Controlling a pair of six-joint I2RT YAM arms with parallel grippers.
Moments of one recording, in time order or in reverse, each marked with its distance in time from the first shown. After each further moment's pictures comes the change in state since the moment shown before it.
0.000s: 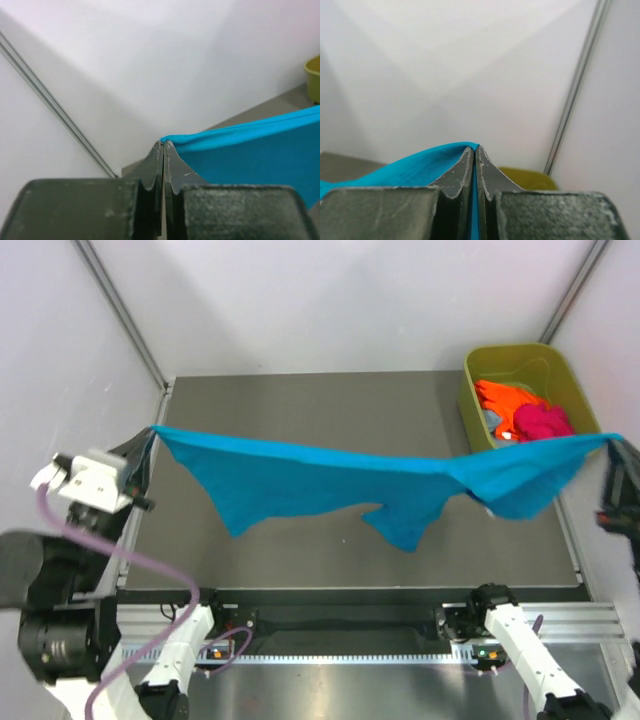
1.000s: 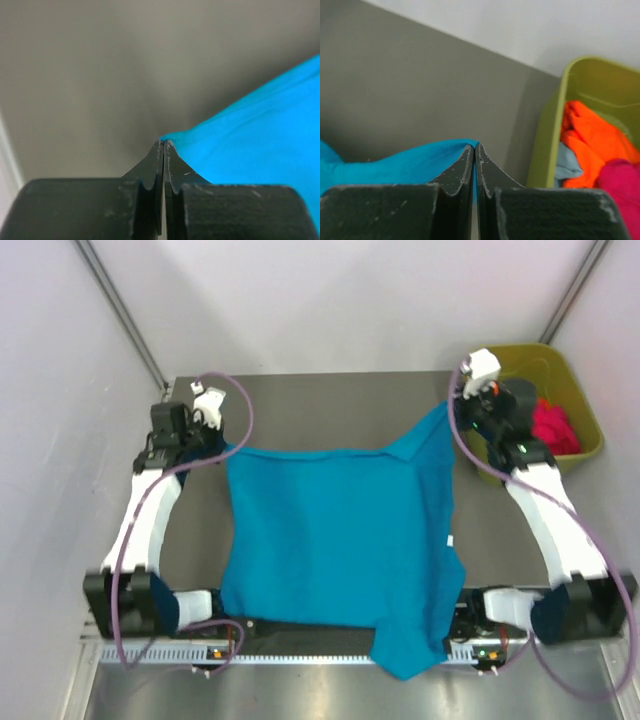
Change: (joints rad) left arm -0.003 0.491 -0.539 0.189 -0.033 0.027; right arm -0.047 0.574 -0.491 0.408 -0.173 -0.061
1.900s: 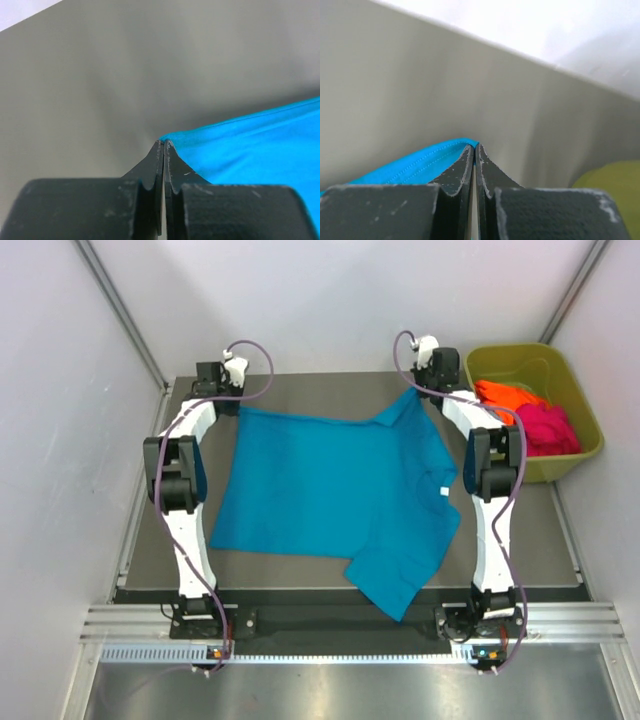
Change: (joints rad) left arm -0.024 1.021 0.685 0.246 -0.146 0.046; right arm 0.010 1.230 0.833 0.116 0.123 -0.036
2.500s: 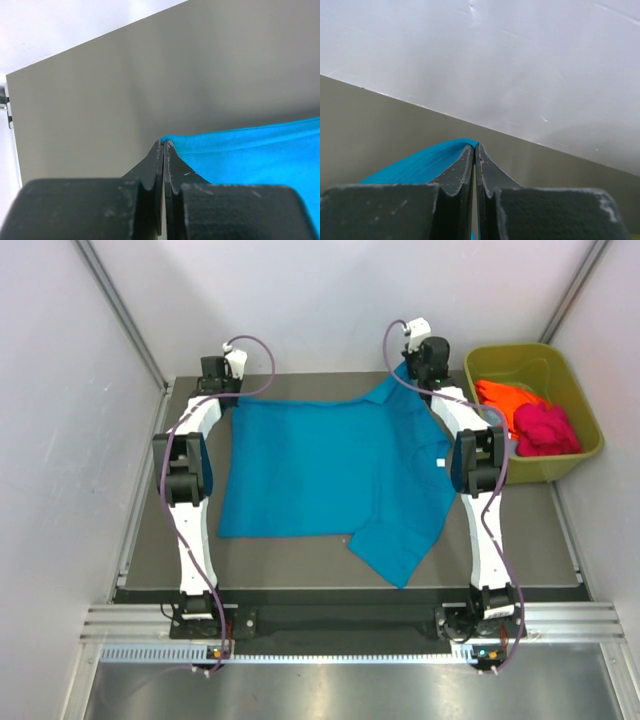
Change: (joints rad) left arm -0.009 0.155 0.174 0.082 -0.164 0.008; right arm 0.037 0.175 0.282 0.150 0.044 0.003
